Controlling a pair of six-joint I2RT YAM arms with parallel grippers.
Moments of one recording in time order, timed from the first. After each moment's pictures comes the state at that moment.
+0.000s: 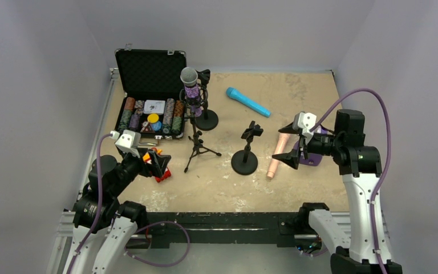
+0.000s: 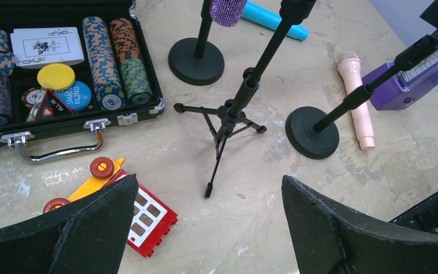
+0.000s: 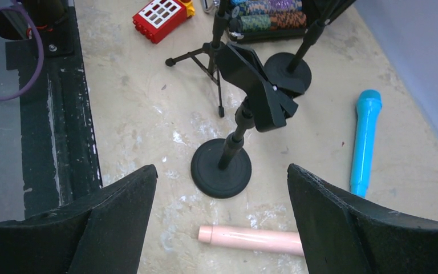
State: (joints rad) left arm -0.27 0.31 0.70 -0.66 0.18 -0.22; right arm 0.00 0.86 1.18 -1.04 -1.09 -0.85
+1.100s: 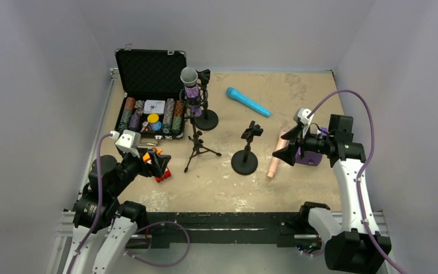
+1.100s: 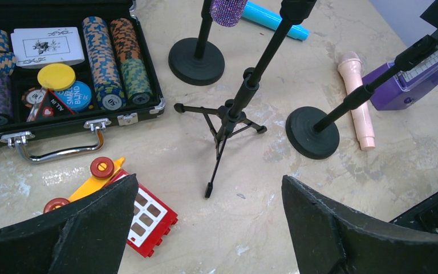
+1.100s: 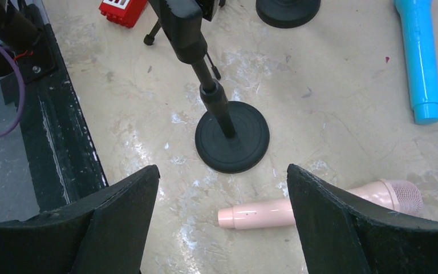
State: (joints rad) left arm -0.27 0.31 0.70 -0.66 0.18 -0.22; right arm -0.14 0.94 0.89 -0.82 -1.09 -0.65
